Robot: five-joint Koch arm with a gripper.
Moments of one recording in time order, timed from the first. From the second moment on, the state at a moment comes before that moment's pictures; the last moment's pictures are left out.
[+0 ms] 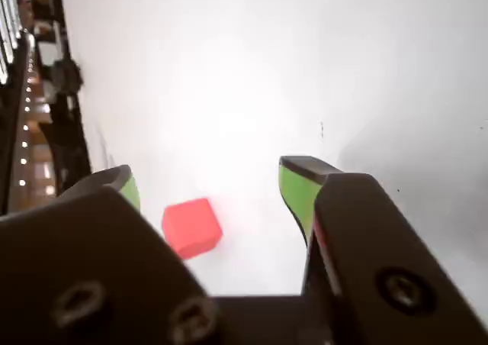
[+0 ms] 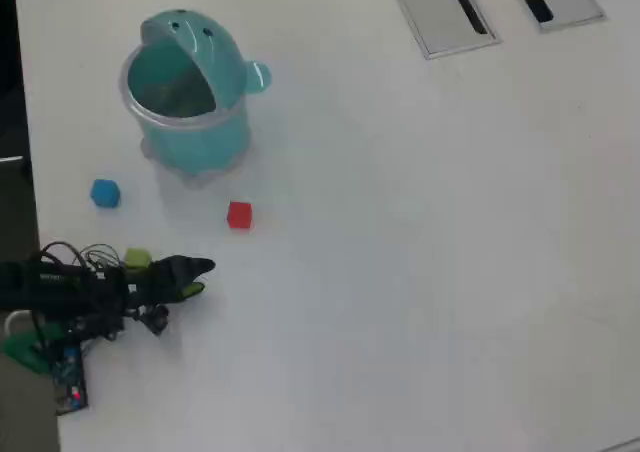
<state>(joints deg) -0.6 131.1 177.4 -12.7 -8.9</state>
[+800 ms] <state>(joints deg) 3.1 131.1 165.8 -12.7 -24.0</state>
